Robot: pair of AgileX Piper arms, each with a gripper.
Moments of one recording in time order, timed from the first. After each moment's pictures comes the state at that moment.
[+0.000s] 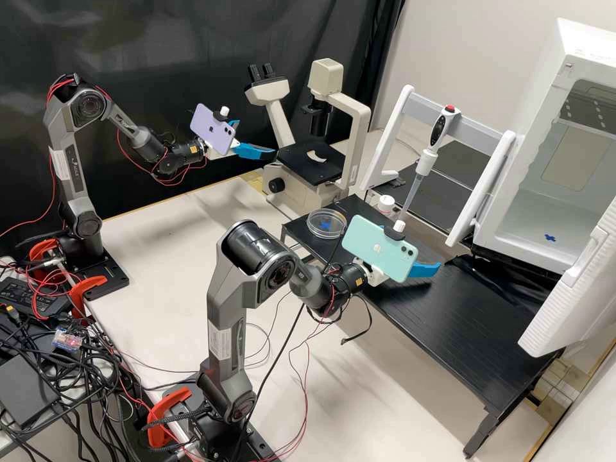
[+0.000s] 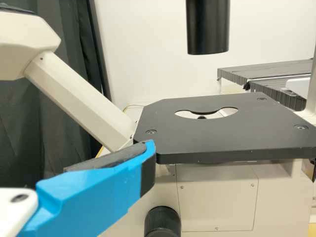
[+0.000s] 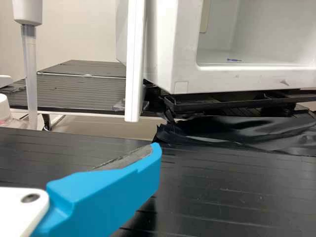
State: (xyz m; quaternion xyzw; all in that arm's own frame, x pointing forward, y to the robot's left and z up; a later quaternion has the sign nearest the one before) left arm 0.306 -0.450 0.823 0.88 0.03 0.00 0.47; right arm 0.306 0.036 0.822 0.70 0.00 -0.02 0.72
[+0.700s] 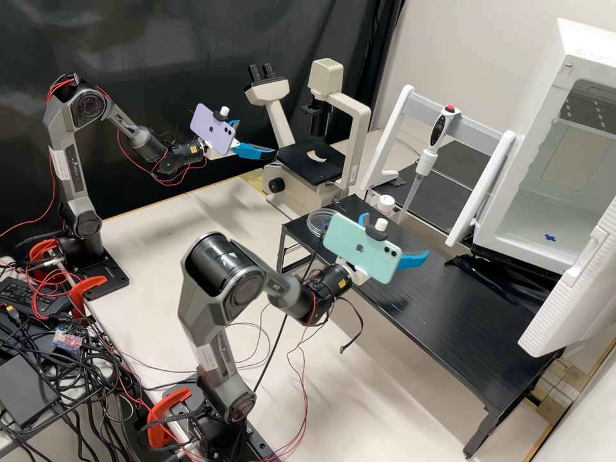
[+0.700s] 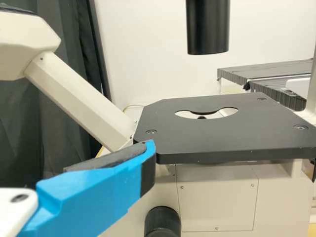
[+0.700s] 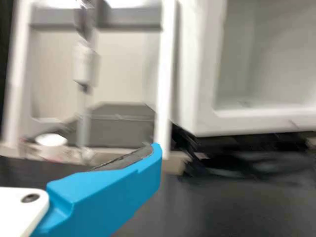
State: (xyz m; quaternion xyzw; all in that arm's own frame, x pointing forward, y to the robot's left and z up) left arm 0.306 -0.450 0.823 0.88 0.03 0.00 0.47; right arm 0.236 0.071 0.826 0.71 0.07 0.08 0.69
